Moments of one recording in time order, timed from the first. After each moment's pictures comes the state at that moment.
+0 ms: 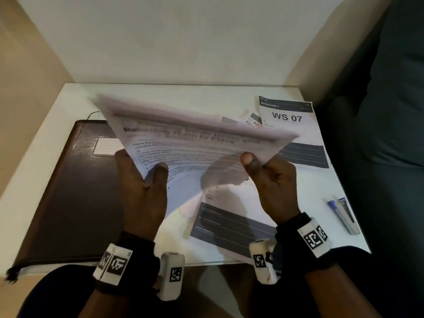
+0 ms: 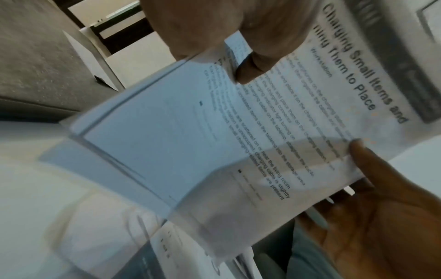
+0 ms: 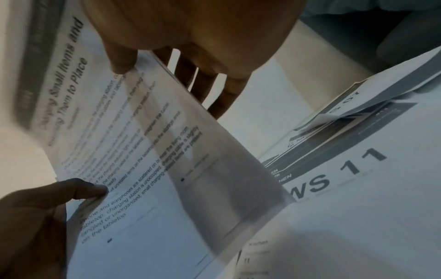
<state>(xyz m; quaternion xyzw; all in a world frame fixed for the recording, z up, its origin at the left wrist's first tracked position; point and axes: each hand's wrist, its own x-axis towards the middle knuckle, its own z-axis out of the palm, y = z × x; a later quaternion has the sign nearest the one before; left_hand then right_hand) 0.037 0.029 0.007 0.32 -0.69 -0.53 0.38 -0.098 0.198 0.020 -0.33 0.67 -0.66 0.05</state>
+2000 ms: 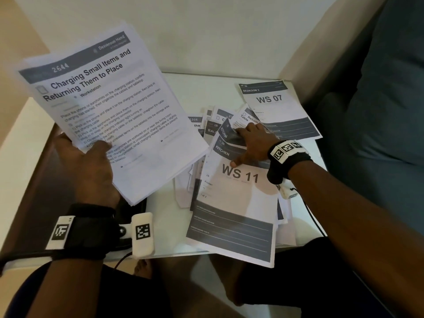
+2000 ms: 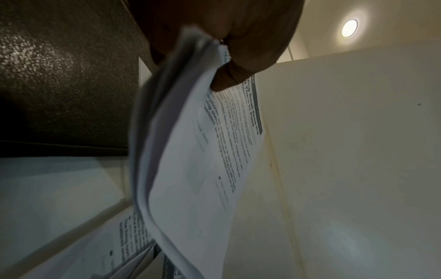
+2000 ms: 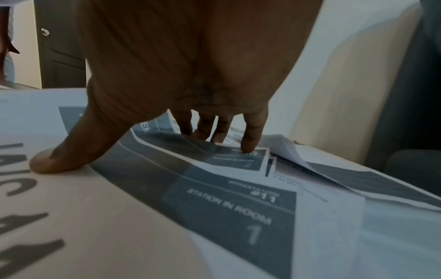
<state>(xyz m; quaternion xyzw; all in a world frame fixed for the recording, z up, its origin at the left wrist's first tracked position) 0.046 -0.071 -0.012 0.43 -0.50 -0.61 0.43 -0.258 0.155 -0.056 -0.38 0.89 0.09 0.22</state>
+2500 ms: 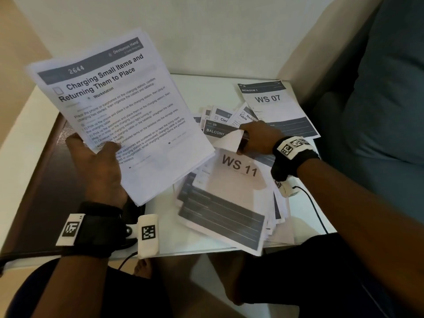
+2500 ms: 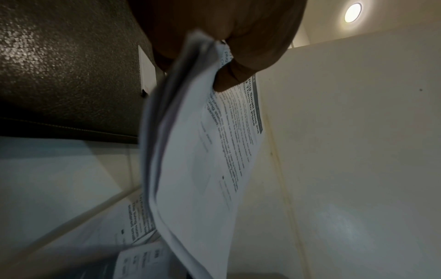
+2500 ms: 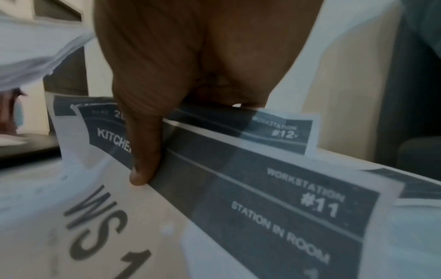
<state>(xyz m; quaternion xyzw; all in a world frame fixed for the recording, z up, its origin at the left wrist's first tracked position) 0.039 -0.066 -0.019 0.39 -0.49 -0.66 0.41 -0.253 0.156 -0.028 -0.40 0.90 -0.06 0.20</state>
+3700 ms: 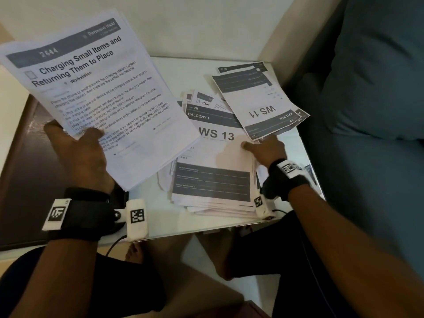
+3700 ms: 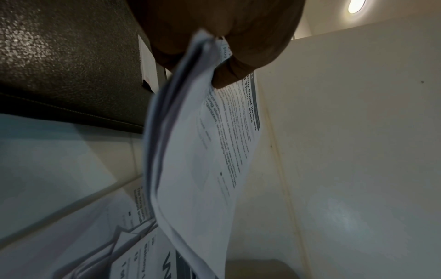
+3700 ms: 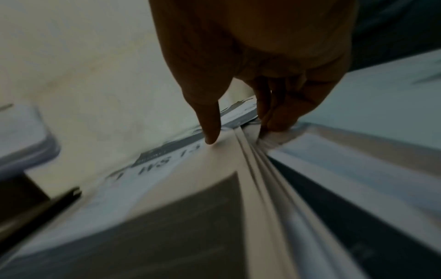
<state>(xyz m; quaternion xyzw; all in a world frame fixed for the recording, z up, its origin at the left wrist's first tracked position) 0.035 -0.053 -0.024 0.40 -0.48 -0.67 0.40 -0.208 0.249 -0.078 0.00 0.94 -0.29 0.18</state>
